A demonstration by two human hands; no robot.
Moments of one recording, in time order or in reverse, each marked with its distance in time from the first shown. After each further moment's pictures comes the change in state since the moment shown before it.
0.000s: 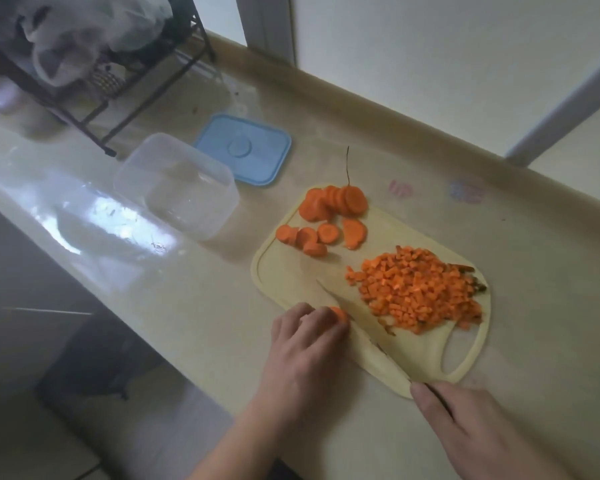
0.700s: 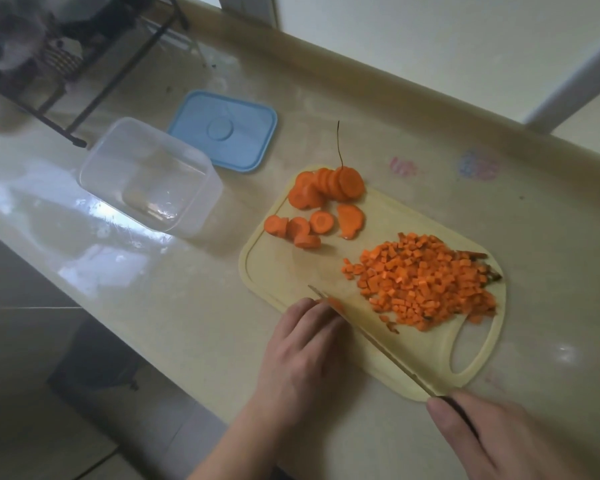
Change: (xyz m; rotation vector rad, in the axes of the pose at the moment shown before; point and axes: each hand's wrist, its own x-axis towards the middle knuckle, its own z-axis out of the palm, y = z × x) left_hand 0.013 0.003 0.001 -0.077 -0.063 0.005; right_hand -0.006 0.003 -0.009 -0.299 -0.062 0.059
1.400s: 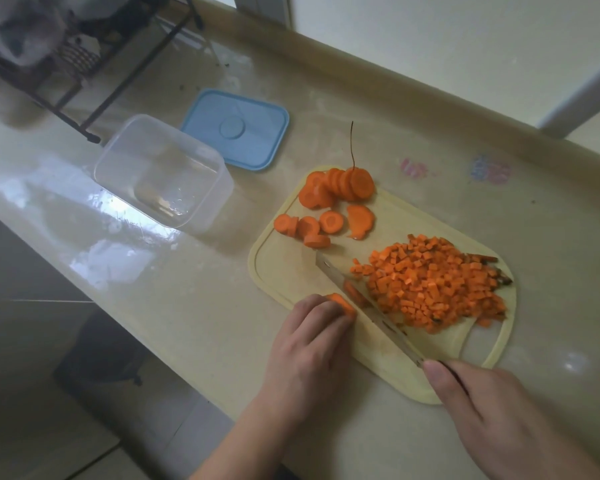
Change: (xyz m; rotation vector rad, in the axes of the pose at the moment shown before) left_hand 0.004 0.002 -0.002 0.009 0.050 -0.031; right_hand 0.025 -0.012 -0.006 0.241 0.097 -0.135
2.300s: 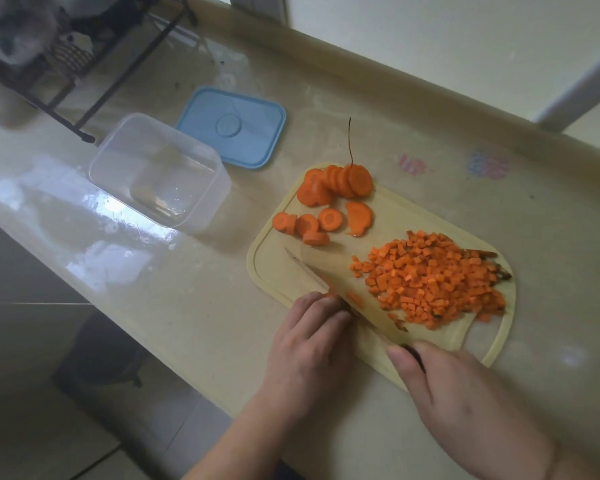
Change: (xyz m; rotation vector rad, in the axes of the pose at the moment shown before) left_hand 0.004 0.000 0.000 0.001 0.016 -0.004; right_hand 0.011 -0.019 0.015 -0.208 0.002 -0.046
